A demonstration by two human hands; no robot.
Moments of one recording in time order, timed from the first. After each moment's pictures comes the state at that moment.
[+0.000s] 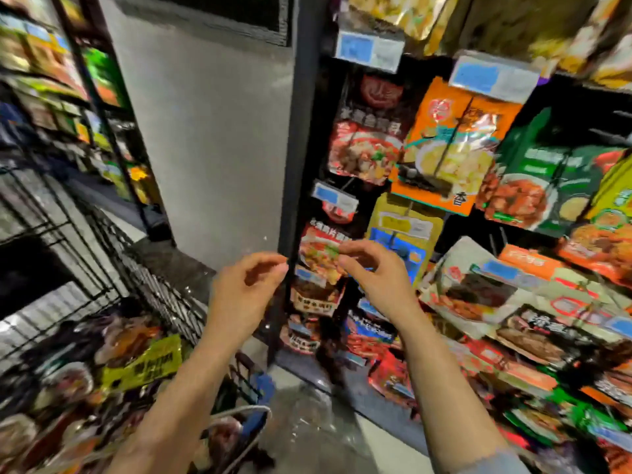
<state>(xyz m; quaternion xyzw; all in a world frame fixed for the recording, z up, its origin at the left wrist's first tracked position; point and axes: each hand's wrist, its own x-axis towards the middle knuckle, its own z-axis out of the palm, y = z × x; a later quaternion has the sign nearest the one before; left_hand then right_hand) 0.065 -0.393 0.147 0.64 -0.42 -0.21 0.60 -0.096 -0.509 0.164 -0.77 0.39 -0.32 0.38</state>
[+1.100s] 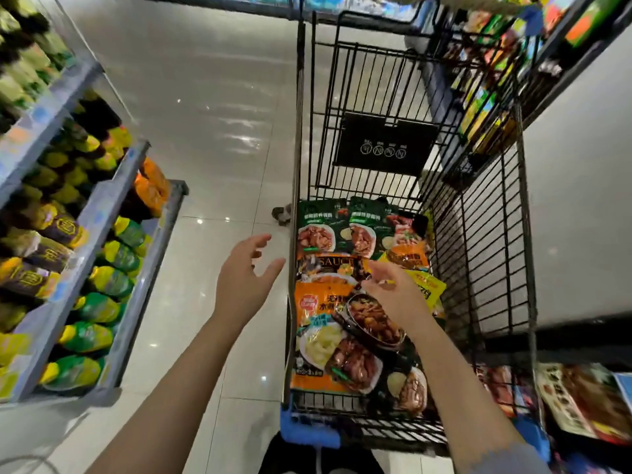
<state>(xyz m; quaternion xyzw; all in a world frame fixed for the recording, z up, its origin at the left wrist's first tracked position) 0.214 -0.017 -0.004 0.88 0.07 0.02 0.47 0.205 -0.263 -0.001 -0.88 0.13 0.15 0.44</state>
